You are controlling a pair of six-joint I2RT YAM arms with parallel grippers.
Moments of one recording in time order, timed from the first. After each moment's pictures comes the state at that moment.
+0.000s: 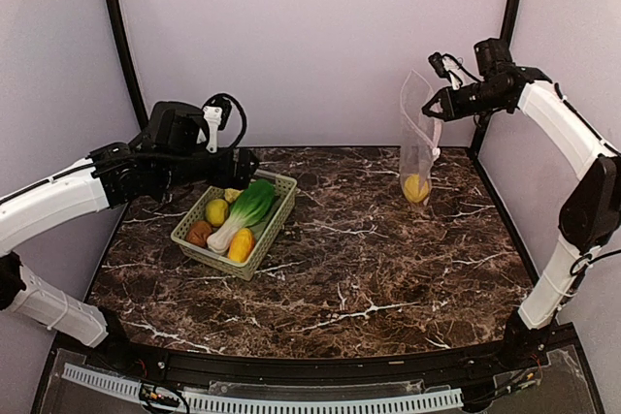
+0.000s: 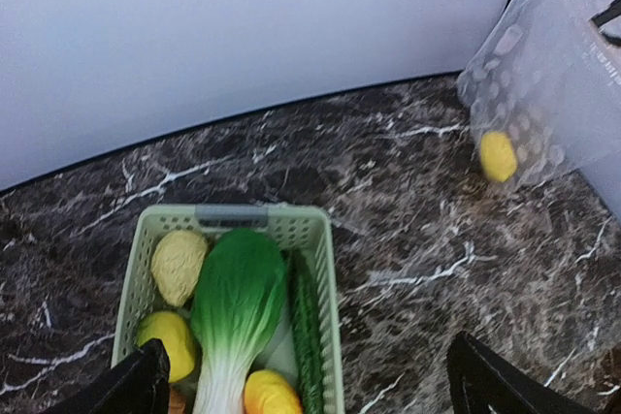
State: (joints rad) left arm -0.81 1.28 1.22 -0.39 -0.33 -0.26; right arm 0.18 1.70 1.83 -0.83 -0.55 -0.15
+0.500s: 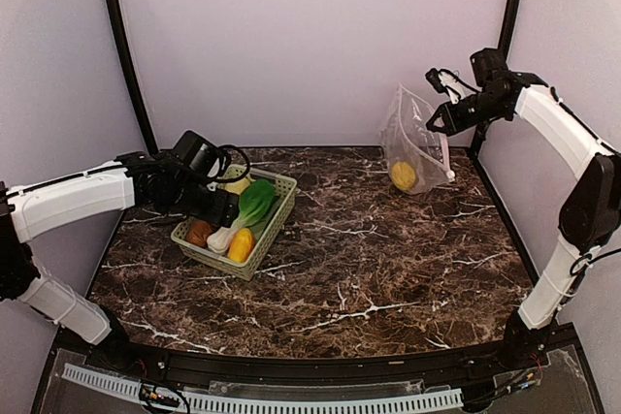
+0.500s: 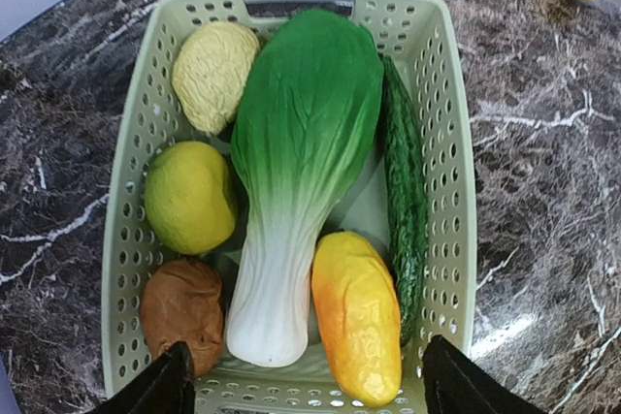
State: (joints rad) left arm -0.68 1.37 1.11 -0.66 -0.26 -0.29; right arm 0.17 1.70 1.81 -0.90 -0.44 -0.27
